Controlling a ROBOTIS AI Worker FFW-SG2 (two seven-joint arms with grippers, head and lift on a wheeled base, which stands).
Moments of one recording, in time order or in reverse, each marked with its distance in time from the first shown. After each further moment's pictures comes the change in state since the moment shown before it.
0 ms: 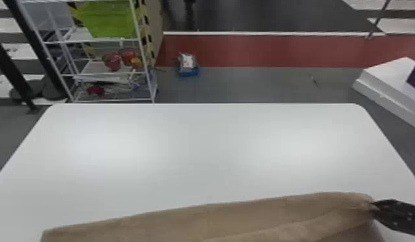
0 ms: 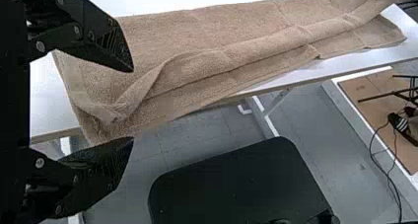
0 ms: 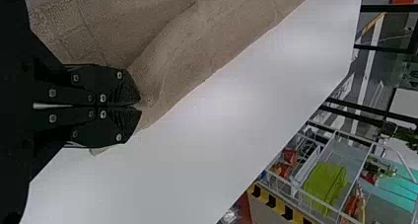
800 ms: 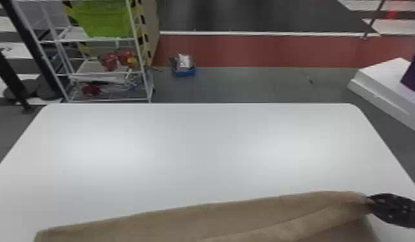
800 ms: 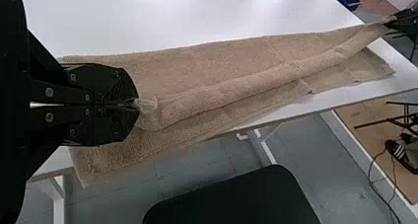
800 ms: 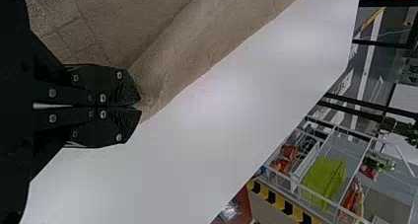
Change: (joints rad) left arm -0.030 -0.030 0.008 -0.040 0.058 0.036 0.000; right arm -0.025 -0.001 -0.004 0.001 -0.004 0.038 0.000
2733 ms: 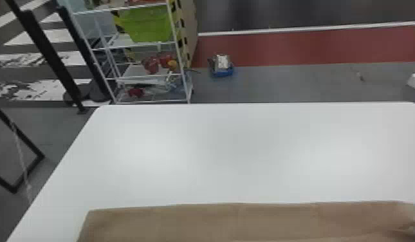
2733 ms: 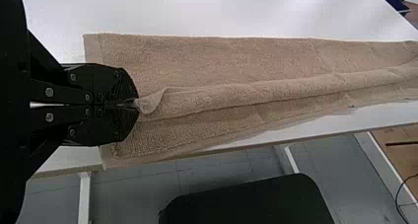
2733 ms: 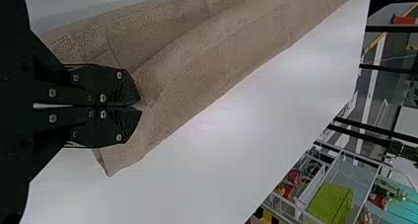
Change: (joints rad) left arm -0.096 0.048 0.051 0.141 -0.093 0.048 0.025; right arm 0.051 -0.010 0.047 0.016 0.011 -0.052 0.000
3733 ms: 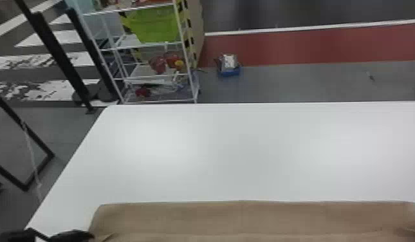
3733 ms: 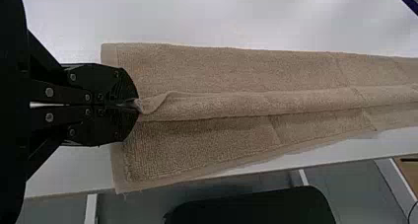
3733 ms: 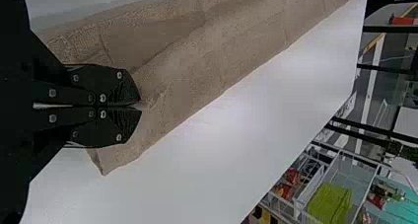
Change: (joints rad) left arm -0.056 0.017 -0.009 -0.002 -0.065 0.101 0.013; right arm 0.000 -0.004 0.005 -0.035 -0.004 0.035 0.000
